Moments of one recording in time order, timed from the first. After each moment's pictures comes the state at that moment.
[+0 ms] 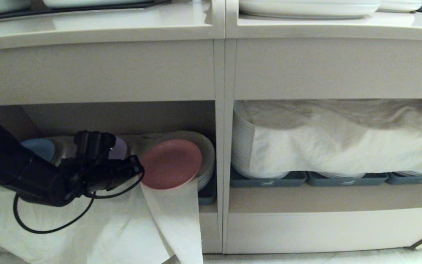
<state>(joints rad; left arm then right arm) -0.13 1.95 -0.78 -0.54 -0.09 -0.61 0.00 0.00 0.00 -0.01 -0.06 0.09</state>
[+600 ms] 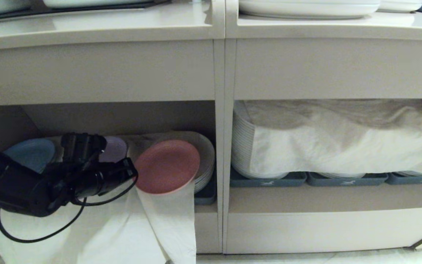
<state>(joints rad) -0.13 1.86 -0.70 -0.54 -0.09 -0.61 0.00 0.00 0.00 -0.01 -0.05 0.09</state>
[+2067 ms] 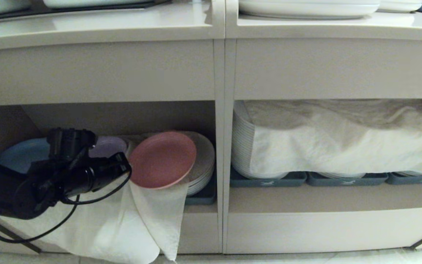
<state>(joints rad) -0.11 1.80 -0.69 -0.56 -0.09 -0.62 0.00 0.00 0.00 -0.01 -0.05 0.09</state>
